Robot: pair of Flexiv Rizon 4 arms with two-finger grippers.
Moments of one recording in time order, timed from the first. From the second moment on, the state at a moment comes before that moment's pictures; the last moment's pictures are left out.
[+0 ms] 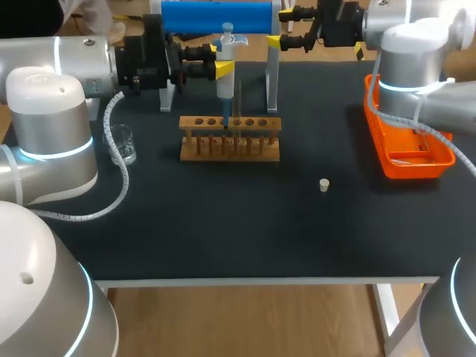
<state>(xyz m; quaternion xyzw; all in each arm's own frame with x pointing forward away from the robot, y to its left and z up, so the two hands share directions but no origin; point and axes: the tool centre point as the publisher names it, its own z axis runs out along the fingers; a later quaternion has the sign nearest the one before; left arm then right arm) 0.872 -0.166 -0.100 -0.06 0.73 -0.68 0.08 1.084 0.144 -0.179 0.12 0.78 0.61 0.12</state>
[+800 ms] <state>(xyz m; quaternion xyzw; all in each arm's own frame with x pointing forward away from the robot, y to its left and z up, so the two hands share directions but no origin) 0.943 -0.035 -0.101 -0.18 0.77 -0.60 0.10 1.084 0.144 -0.179 0.12 0.78 0.61 0.12</state>
